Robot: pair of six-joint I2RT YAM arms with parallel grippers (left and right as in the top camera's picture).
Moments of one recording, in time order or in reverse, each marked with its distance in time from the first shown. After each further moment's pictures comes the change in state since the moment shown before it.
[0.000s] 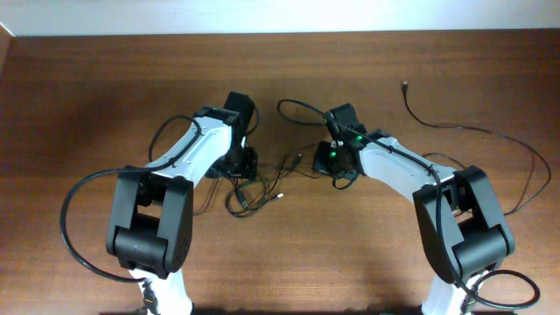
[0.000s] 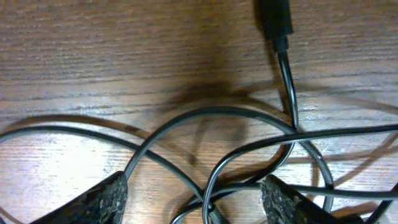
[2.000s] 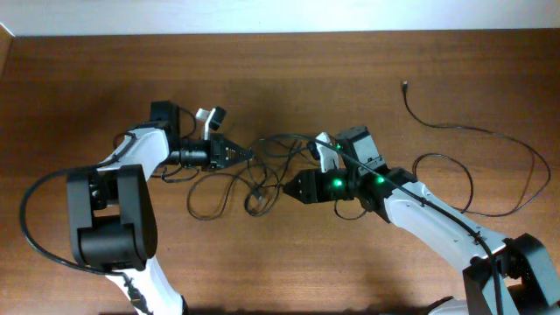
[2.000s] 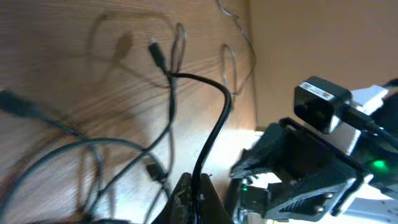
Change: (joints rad) left arm 0.357 -0.002 -0.164 0.232 1.254 0.422; right arm 0.067 -0.382 -0.314 0.290 -0.515 -0.224
